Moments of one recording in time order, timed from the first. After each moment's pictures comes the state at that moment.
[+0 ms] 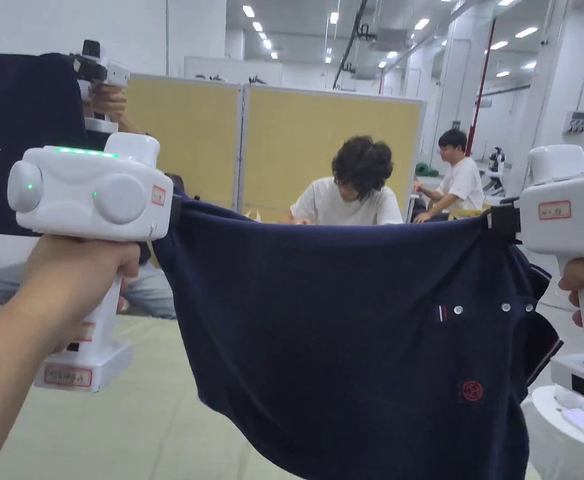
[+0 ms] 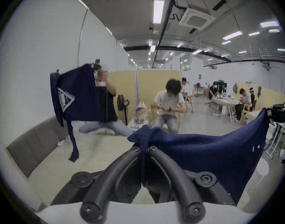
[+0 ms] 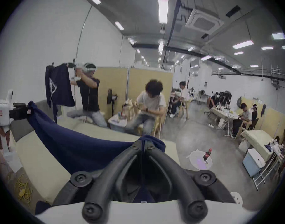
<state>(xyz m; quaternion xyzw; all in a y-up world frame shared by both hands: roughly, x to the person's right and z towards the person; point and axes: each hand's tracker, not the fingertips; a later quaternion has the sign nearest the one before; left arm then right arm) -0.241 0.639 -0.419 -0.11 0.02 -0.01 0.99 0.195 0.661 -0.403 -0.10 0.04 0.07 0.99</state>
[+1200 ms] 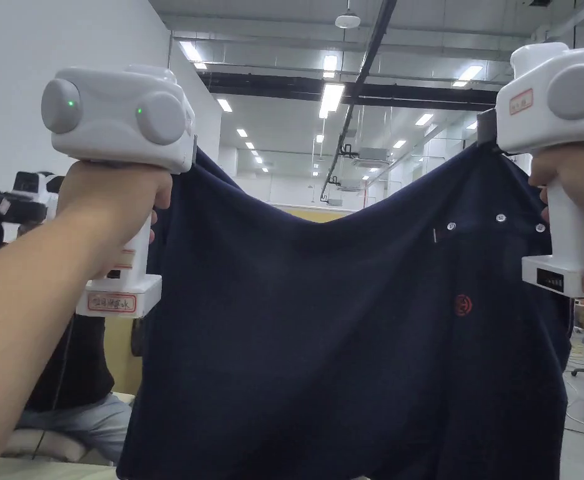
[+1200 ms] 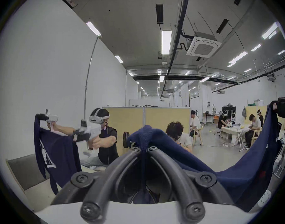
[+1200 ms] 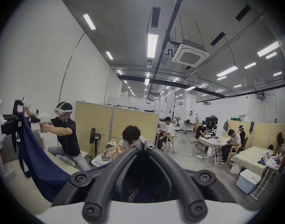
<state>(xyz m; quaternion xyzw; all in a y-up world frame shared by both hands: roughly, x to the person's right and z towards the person) -0.198 0.815 -0.546 0.03 0.06 0.01 1.00 0.178 0.867 -0.532 0.05 -0.04 0.08 1.00</state>
